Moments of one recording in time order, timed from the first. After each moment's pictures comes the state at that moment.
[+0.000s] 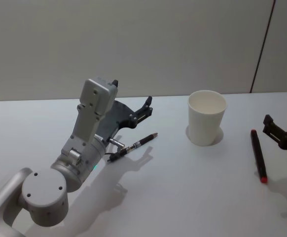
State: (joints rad) left arm -0.24 0.38 0.45 -1.63 -0.20 0.01 -0.01; right arm -0.15 0.40 -0.13 -1.95 0.46 0.23 -0.13
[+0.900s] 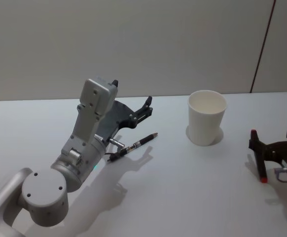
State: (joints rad) left arm -0.24 0.38 0.45 -1.63 -0.20 0.01 -0.01; right arm -0.03 0.30 -0.19 -1.82 0.31 0.46 -0.19
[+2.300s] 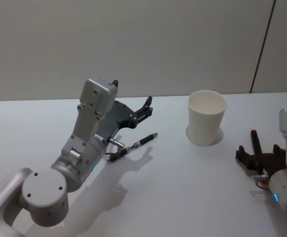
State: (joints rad) left arm -0.24 0.38 0.45 -1.63 -0.20 0.01 -0.01; right arm 0.04 0.17 -0.22 -1.64 0.24 0.46 -0.26
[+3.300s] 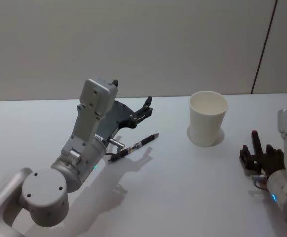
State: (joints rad) left arm -0.24 0.38 0.45 -1.63 -0.20 0.01 -0.01; right arm 0.05 0.16 -0.22 -1.62 0.23 0.45 -0.26
